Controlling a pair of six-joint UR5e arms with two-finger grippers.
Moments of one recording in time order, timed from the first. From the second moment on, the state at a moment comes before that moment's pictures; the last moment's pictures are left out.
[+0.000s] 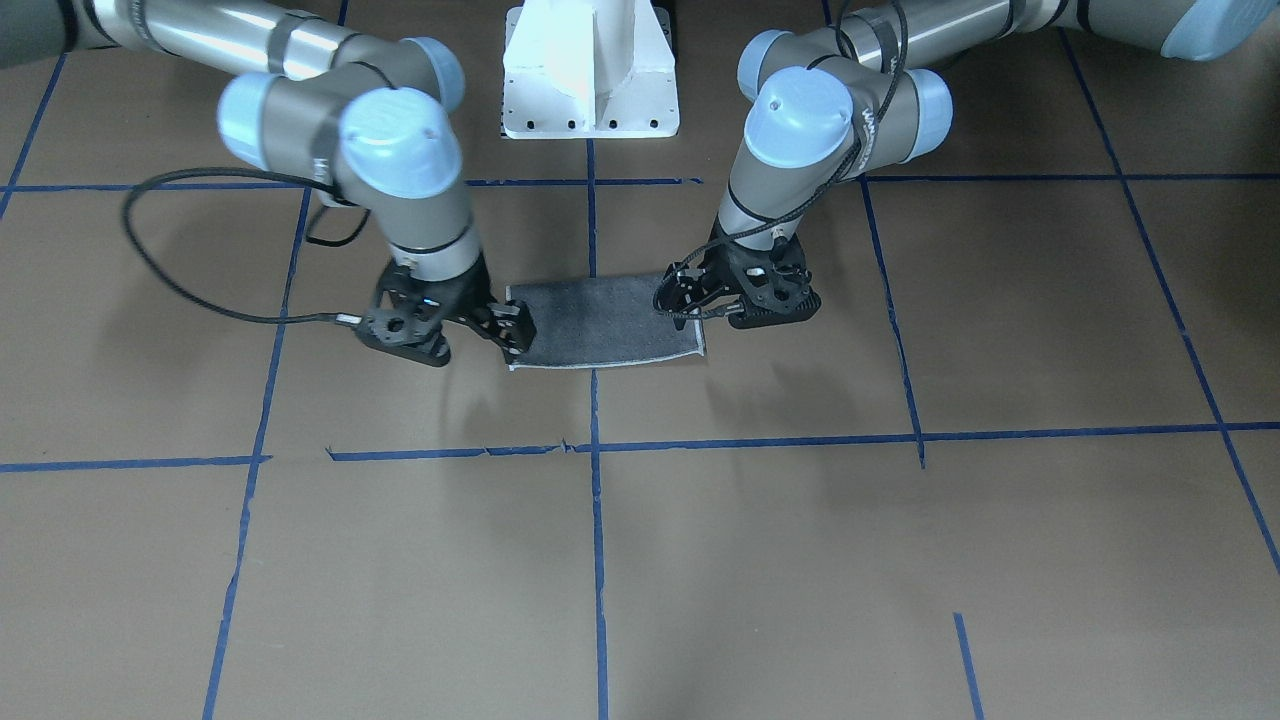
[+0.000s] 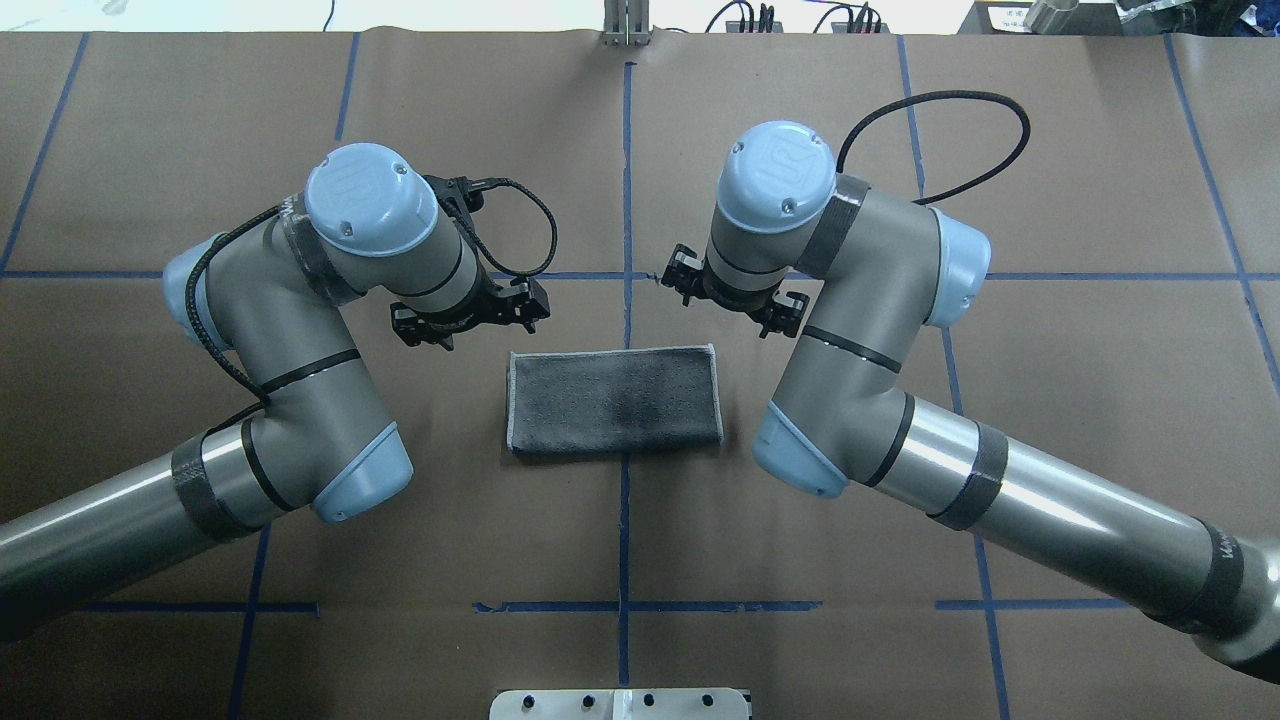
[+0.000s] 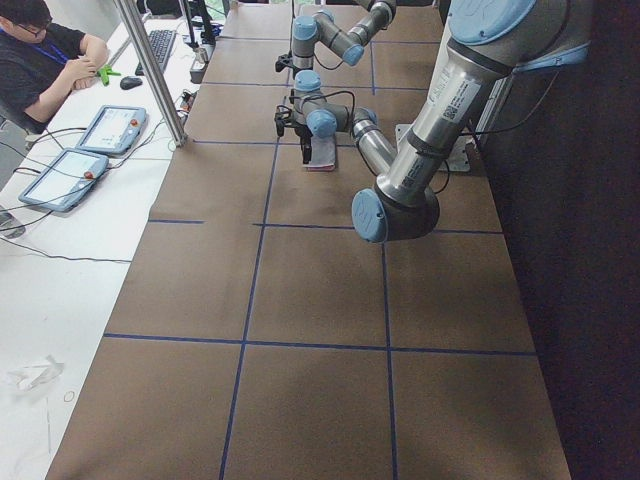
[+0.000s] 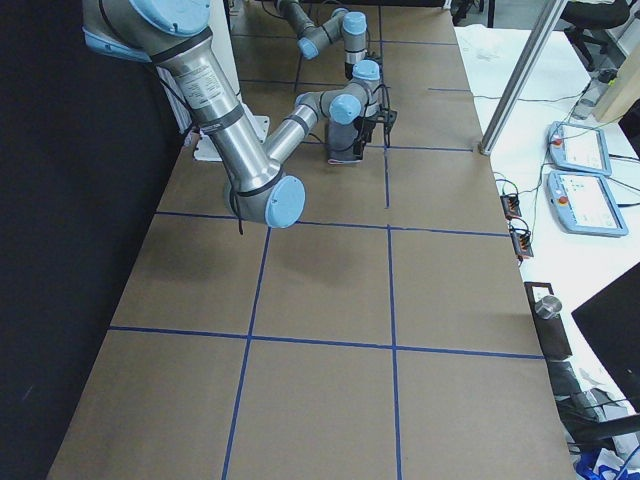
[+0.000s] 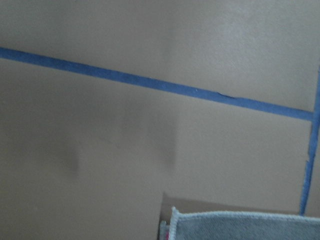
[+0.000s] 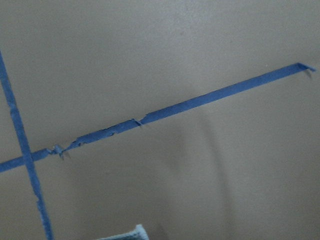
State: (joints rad) left arm -0.60 -2.16 -1.68 -1.73 -1.94 -1.35; right arm 0.68 -0.96 1.68 -1.57 1.98 1.36
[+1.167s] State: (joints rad) left arm -0.46 -2.07 -1.71 -1.85 -1.83 -1.54; right arm 0.82 -1.16 1.84 -1.57 2.14 1.06
